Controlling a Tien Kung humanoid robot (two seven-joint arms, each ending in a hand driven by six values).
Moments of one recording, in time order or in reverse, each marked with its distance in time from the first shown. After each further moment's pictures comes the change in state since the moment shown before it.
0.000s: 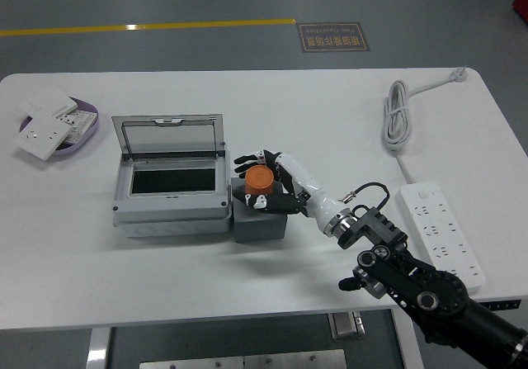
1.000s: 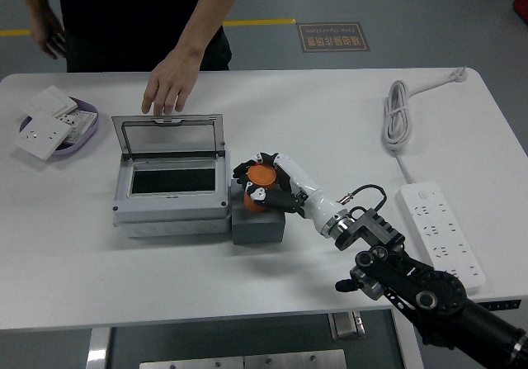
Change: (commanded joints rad) left arm 0.022 0.002 -0.123 0.000 0.133 0.001 0.058; right arm 0.009 0.001 -0.013 0.022 0.035 -0.015 0.002
